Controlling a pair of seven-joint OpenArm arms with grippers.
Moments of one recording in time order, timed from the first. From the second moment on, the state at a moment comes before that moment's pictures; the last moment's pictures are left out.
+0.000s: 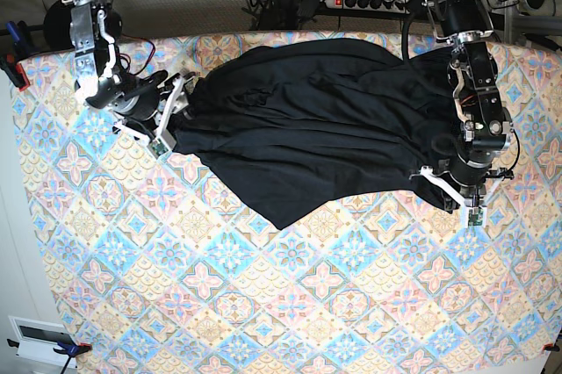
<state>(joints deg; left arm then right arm) -3.6 -13.4 -14.8 102.1 -11.1 -9.7 53.7 -10.5 24.7 -1.5 102.8 29.1 24.7 -57.6</state>
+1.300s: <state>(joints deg) -2.3 -11.3 -22.6 95.4 -11.2 -9.9 58.0 -29.4 22.8 16.2 108.7 37.7 24.8 -57.4</state>
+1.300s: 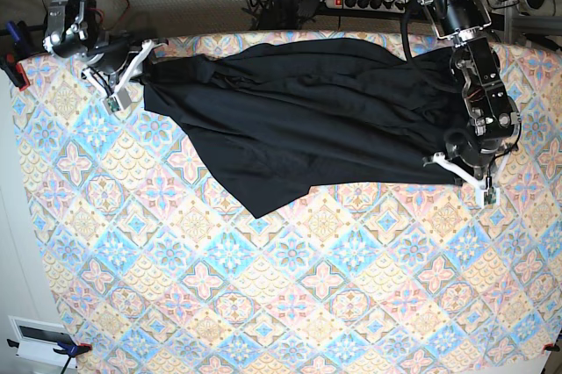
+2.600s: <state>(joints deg) -34.6 6.3 24.6 39.7 -27.5 -9.9 38.3 -31.3 22.8 16.0 108.7 37.9 24.8 -57.7</state>
